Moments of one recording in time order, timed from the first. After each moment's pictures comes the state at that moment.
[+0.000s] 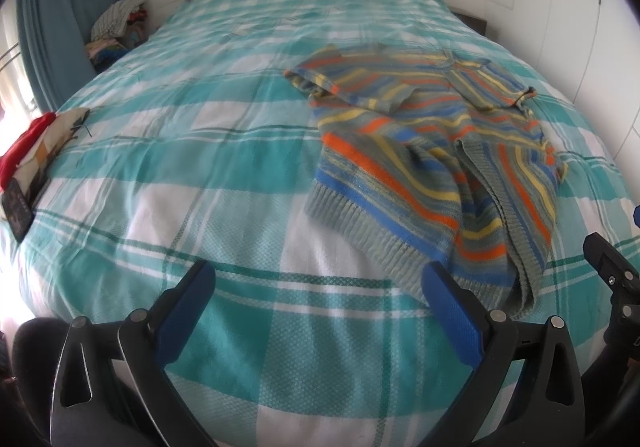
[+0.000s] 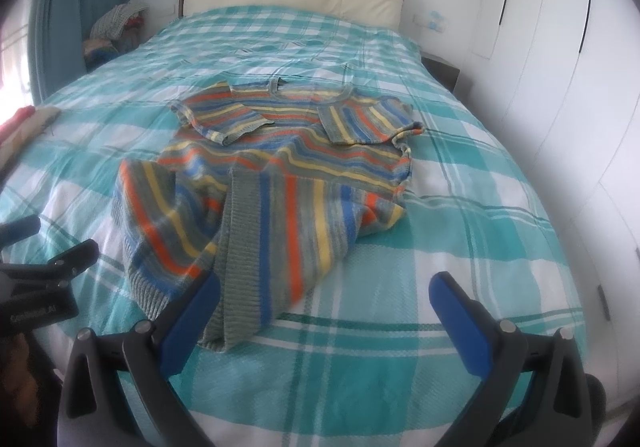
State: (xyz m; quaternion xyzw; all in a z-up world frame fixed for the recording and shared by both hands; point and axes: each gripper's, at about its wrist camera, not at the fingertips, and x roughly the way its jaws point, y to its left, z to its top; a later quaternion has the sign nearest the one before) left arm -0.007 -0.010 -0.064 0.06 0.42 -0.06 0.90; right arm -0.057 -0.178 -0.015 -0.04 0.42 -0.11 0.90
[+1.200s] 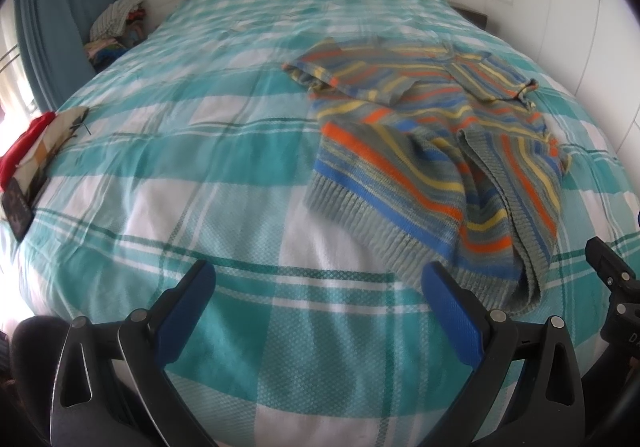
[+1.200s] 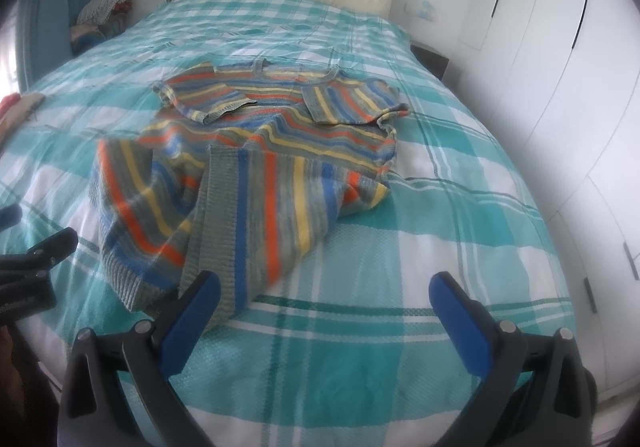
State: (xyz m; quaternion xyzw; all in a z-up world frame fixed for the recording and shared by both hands) left arm -0.007 -0.012 -0.071 0.06 0.43 -0.06 0.90; right arm -0.059 -0.182 -0.026 -0.05 0.45 -0.14 0.88
